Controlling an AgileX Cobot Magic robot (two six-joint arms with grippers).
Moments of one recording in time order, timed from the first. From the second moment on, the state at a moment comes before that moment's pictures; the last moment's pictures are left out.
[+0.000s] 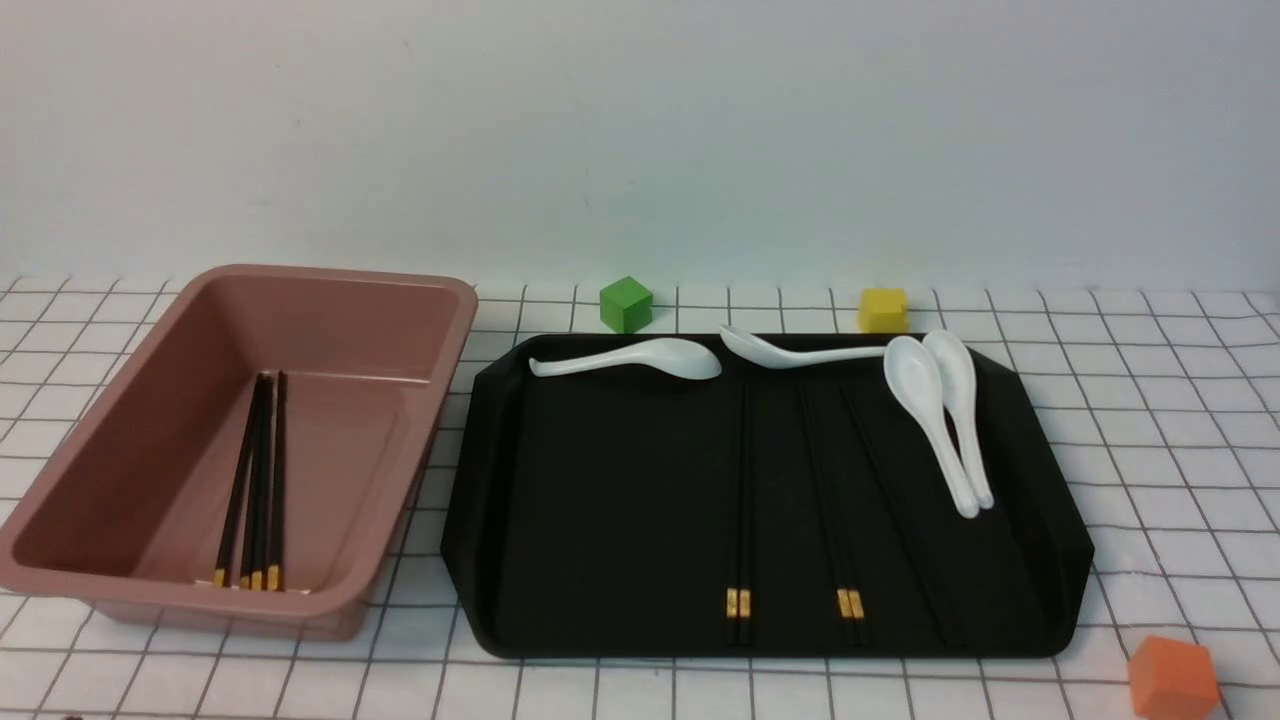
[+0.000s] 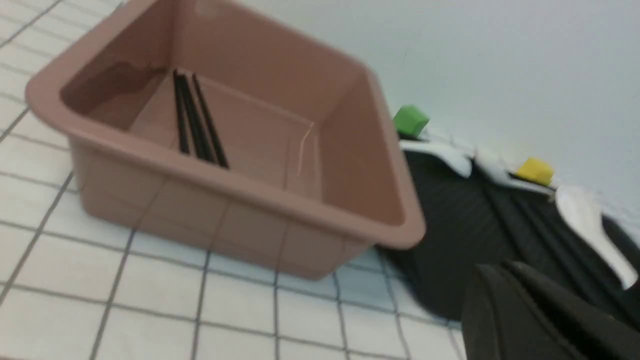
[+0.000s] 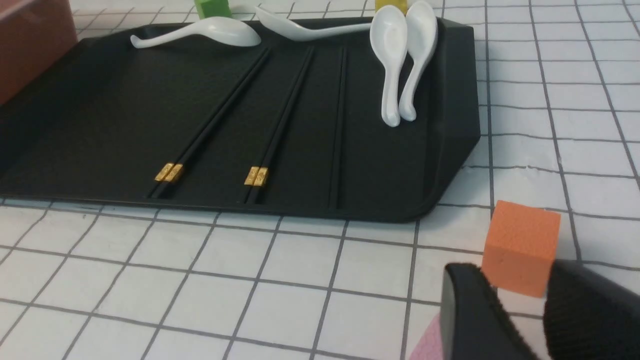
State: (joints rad) right arm 0.23 -0.01 0.01 0.01 0.38 0.17; left arm -0.12 -0.01 0.02 -0.31 0.27 -0.16
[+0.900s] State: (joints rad) right arm 0.23 -0.01 0.01 0.01 0.38 0.17; left arm -0.12 -0.01 0.03 -0.20 0.39 -0.16
